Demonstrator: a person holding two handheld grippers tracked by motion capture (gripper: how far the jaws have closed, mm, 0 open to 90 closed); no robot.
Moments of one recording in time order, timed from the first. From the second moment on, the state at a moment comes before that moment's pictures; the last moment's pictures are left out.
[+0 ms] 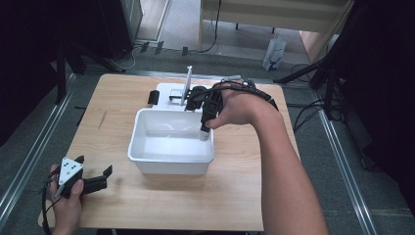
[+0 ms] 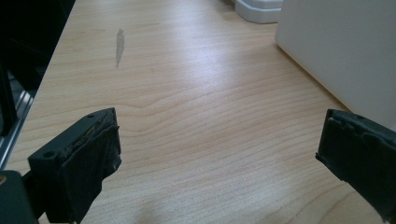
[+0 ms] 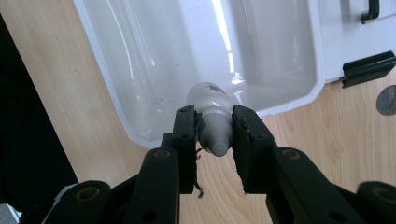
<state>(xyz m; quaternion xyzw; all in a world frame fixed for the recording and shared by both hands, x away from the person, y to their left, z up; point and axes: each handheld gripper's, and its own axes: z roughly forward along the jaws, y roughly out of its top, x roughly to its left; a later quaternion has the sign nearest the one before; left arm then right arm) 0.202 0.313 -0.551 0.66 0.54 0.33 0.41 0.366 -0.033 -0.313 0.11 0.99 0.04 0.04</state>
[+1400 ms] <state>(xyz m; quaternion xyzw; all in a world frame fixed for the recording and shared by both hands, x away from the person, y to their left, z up) 0.202 0.313 -0.551 0.66 0.54 0.32 0.41 0.375 -0.033 -0.387 0.06 1.00 0.02 0.06</state>
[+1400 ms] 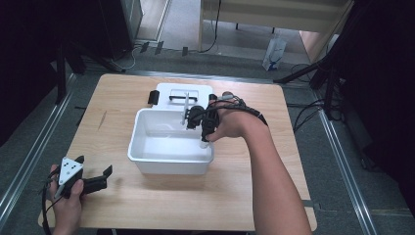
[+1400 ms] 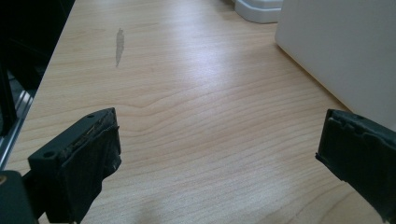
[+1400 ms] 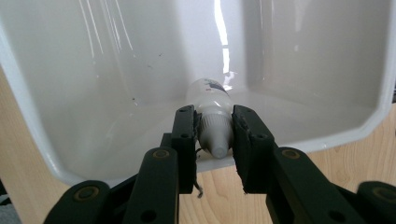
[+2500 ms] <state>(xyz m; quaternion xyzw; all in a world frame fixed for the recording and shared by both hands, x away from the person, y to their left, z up) 0.202 0.313 -0.551 0.66 0.54 0.33 0.41 0.384 -0.024 -0.434 0.02 1.00 -0.02 0.06</state>
